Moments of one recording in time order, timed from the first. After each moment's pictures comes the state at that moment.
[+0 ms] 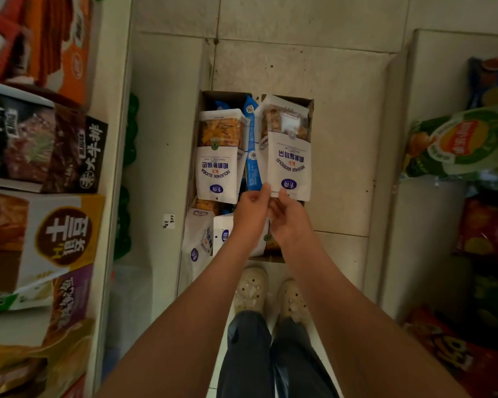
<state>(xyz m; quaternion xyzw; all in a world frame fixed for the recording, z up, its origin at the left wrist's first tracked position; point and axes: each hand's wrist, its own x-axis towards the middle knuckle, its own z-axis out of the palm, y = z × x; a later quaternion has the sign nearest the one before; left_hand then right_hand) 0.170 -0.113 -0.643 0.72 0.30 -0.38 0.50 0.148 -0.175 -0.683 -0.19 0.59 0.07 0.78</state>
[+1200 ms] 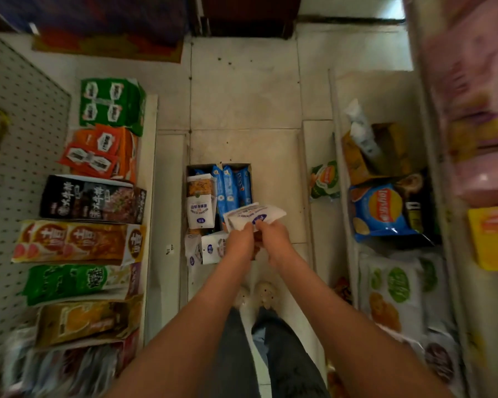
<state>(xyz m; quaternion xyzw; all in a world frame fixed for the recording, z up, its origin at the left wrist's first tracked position) 0.115 -0.149 -0.373 0.65 0.38 -0.43 0.51 0.090 -0.210 -0.367 -0.52 0.55 0.15 0.64</state>
